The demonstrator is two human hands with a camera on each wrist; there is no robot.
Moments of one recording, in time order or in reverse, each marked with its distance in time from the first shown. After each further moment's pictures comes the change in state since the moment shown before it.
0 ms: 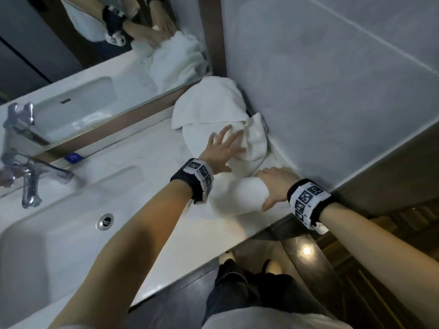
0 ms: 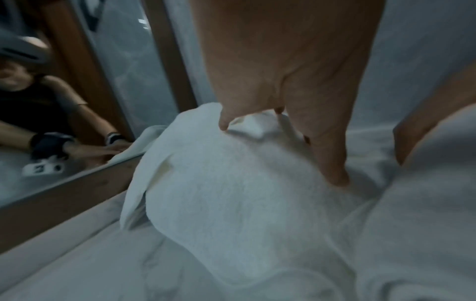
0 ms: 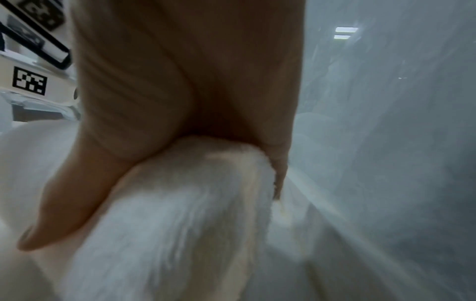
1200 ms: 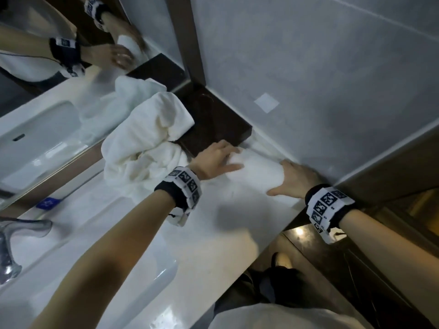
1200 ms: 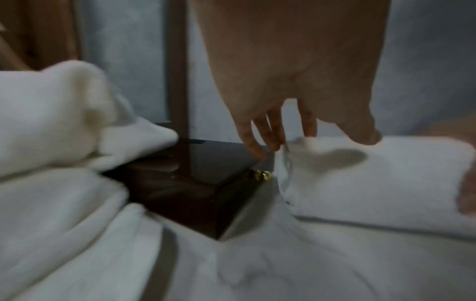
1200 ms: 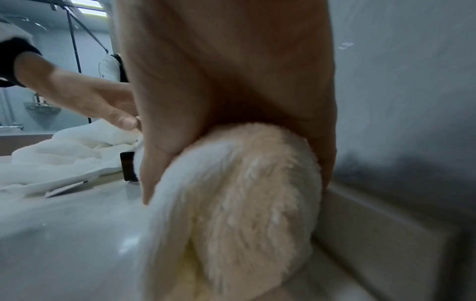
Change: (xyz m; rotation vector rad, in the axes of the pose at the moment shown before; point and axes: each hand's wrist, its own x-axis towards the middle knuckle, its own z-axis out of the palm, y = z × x) left_hand 0.016 -0.051 0.007 -0.468 0.094 0.208; right_hand 0.000 -0.001 0.014 0.429 0.272 0.563
